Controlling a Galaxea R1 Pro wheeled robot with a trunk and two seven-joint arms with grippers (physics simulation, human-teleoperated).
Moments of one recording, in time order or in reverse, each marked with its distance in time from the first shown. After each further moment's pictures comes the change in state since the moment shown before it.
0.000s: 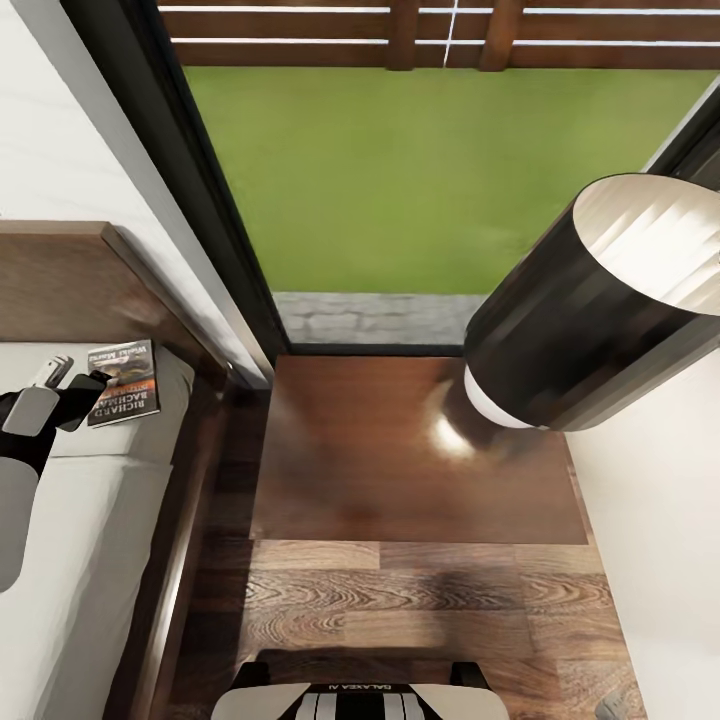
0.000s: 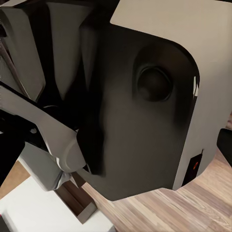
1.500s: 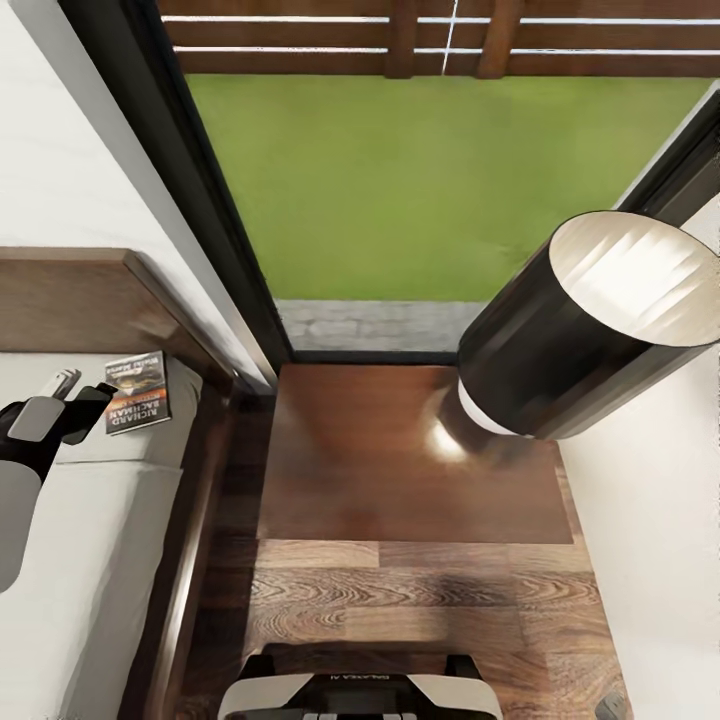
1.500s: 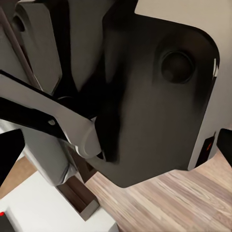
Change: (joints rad) left arm 0.000 0.002 0.001 0.068 0.008 0.003 0.003; right arm 0.000 0.000 0.000 0.000 0.000 0.000 -0.001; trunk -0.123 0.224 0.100
